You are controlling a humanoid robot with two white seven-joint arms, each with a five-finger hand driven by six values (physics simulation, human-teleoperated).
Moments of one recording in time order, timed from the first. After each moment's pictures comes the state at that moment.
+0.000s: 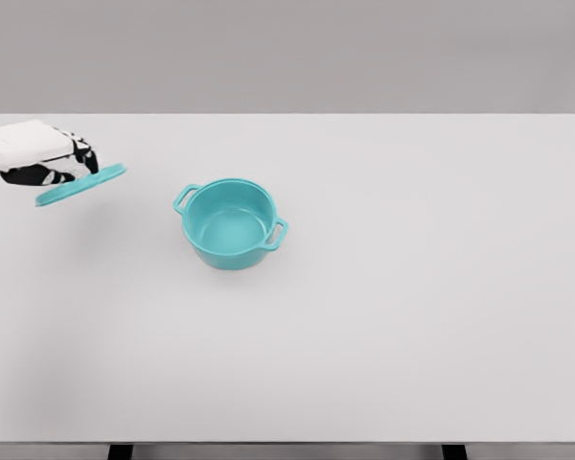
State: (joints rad) left arm -0.68 0.82 -0.45 -1.18 -0.42 -0.61 -0.61; right arm 0.05 0.00 -0.16 0.08 -0.01 -0.25 -0.15
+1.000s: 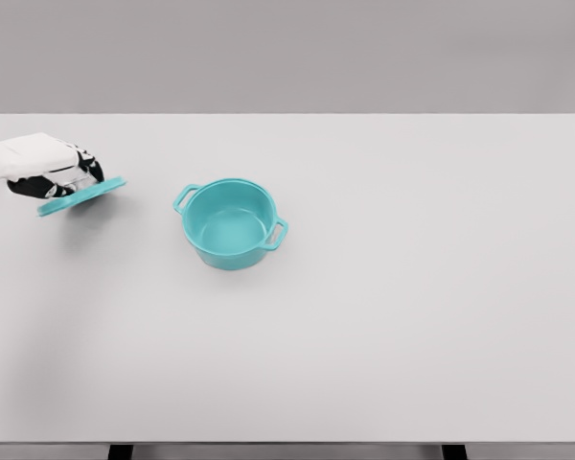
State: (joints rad) left arm -0.68 0.78 -0.45 -1.12 -0.50 -0.61 -0.61; right arm 0.05 0.00 -0.16 0.08 -0.01 -0.25 -0.15
